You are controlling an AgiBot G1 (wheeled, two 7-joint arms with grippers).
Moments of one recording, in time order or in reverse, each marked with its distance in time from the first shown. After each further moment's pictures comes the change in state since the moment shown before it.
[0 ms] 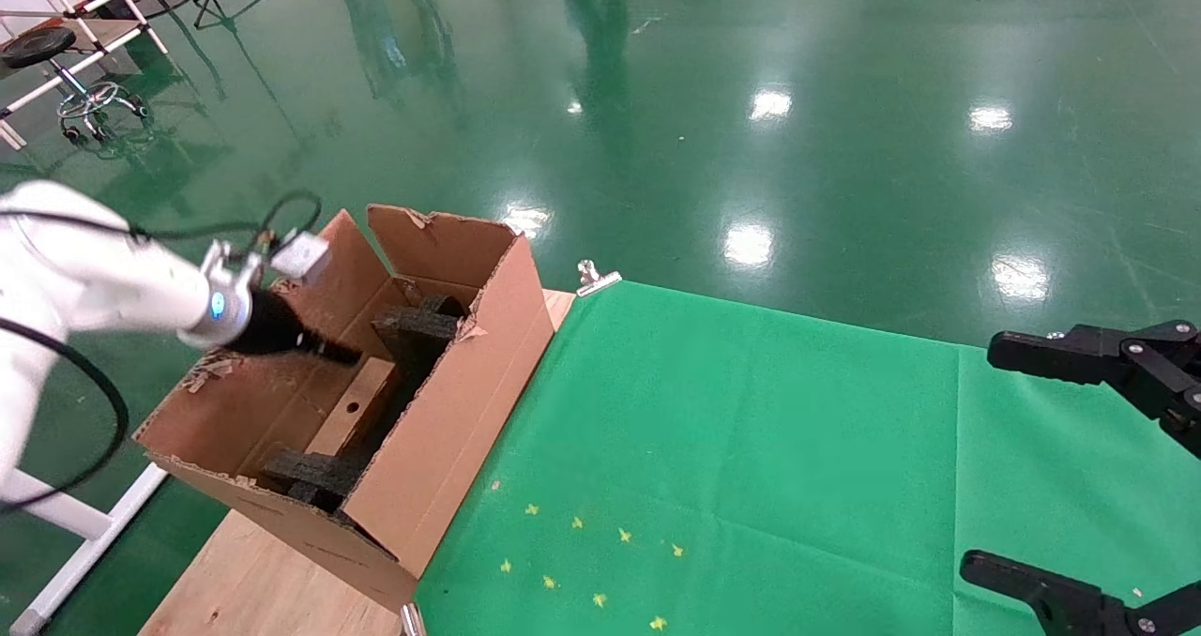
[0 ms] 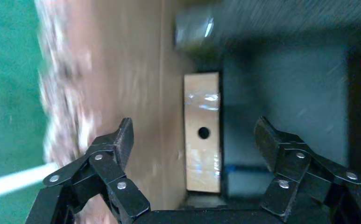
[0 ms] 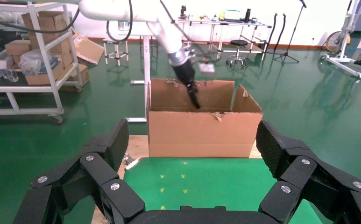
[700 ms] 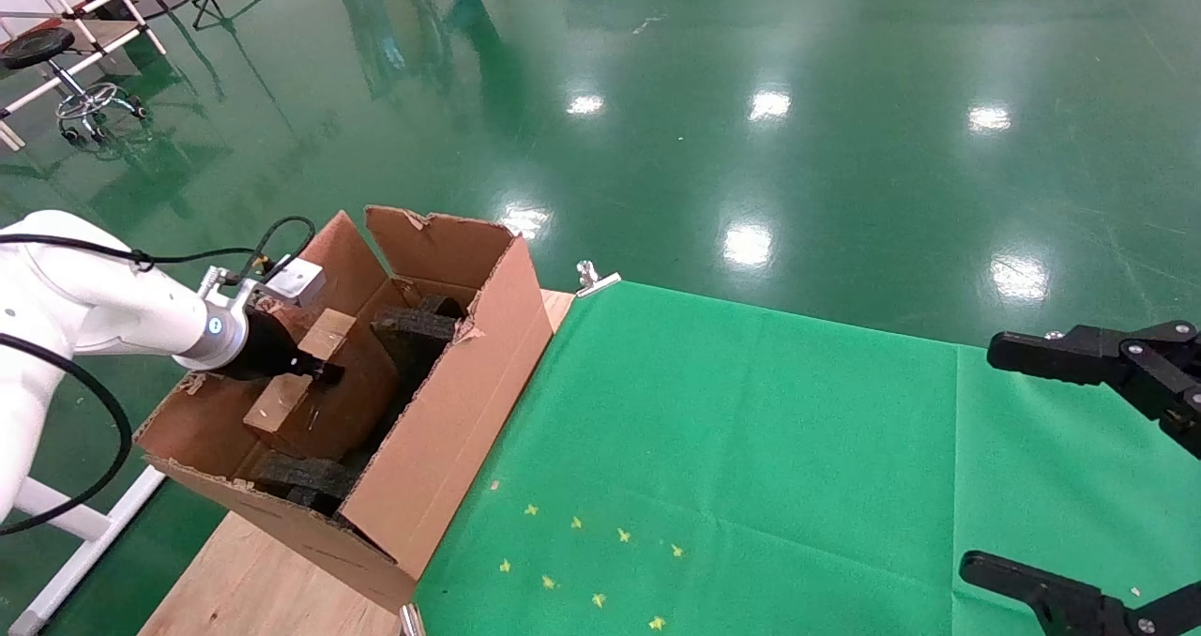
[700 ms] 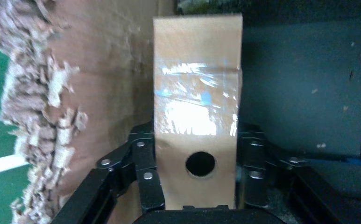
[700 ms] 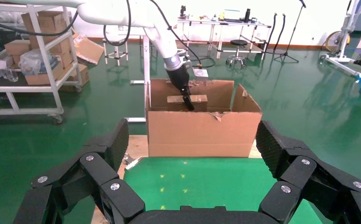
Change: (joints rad) left arm 0.062 0.020 0.012 0.069 0.019 -0.053 -0.043; right arm 0.000 0.000 0.000 0.000 0.000 0.000 0.000
